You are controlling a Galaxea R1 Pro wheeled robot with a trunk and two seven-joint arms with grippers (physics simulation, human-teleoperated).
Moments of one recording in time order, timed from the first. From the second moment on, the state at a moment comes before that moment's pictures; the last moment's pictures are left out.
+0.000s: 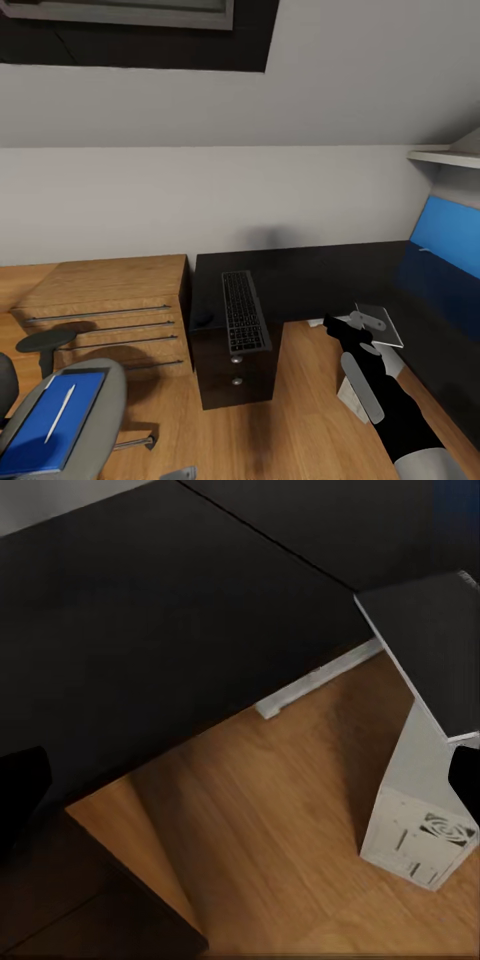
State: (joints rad) left arm -0.12 -0.04 -0.58 -0.70 0.54 -0.13 0.58; right arm -0.48 -0.12 0.13 -1.24 -0.49 0.33 -0.51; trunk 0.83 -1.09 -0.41
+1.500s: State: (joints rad) left arm -0.12 -0.07 -0.59 -1.33 0.66 0.27 0.80; right arm -0.49 -0.11 -0.28 -1.07 -1.11 0.09 -0.44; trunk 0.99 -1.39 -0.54
